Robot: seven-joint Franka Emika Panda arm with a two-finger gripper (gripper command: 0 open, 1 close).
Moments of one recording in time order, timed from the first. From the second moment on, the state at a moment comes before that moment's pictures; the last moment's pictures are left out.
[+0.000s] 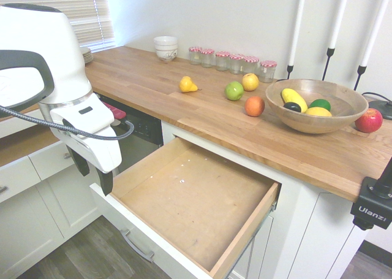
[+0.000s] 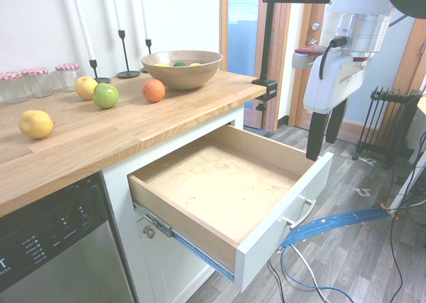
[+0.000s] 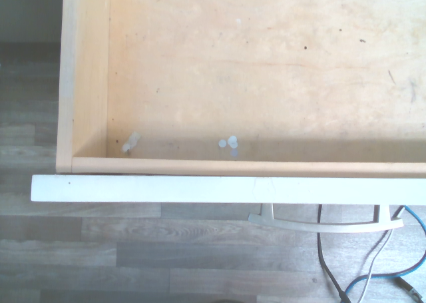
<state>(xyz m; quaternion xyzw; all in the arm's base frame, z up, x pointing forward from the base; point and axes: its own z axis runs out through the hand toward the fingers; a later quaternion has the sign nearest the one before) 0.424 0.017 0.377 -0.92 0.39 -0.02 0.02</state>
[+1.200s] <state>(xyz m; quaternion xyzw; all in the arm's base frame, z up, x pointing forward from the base) 0.393 -0.009 0.262 -0.93 0.37 -0.05 0.03</state>
